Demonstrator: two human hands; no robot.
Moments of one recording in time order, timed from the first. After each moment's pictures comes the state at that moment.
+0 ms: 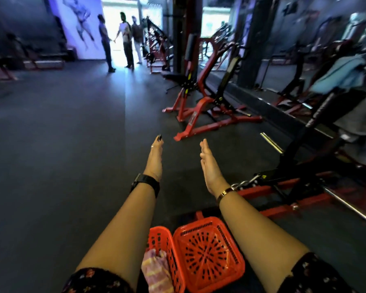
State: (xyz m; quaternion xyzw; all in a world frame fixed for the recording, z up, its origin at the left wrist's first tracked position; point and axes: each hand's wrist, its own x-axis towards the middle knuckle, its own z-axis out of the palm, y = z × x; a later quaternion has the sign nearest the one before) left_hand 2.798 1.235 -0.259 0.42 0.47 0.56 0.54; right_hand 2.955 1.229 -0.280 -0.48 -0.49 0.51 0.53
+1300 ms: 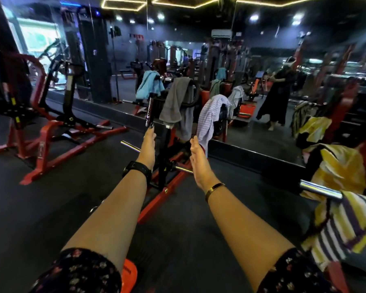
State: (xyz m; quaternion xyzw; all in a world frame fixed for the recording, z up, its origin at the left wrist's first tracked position) left_hand 3.230 1.074 -0.169 0.57 0.25 0.35 0.70; right_hand 3.324 0.964 -0.201 -0.59 -0.30 0.28 0.69
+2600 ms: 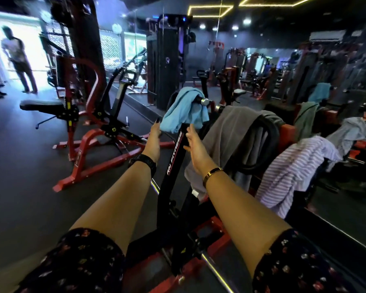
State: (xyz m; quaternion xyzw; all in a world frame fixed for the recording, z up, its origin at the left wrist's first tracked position) left_hand 3.672 1.560 -0.145 0.52 0.34 0.50 0.60; right_hand 3.781 1.523 -0.160 -0.51 -0.44 0.40 0.63
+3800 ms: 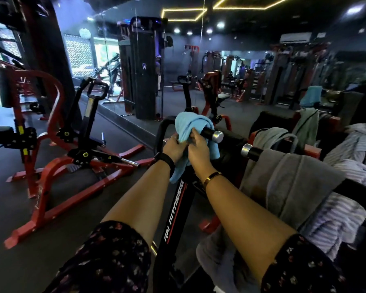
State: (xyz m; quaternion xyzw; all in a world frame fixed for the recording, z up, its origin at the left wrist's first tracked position) left_hand 3.843 1.925 -0.155 0.73 0.39 0.33 0.45; right_hand 3.897 1.842 -0.146 -0.62 -0.42 0.20 0.63
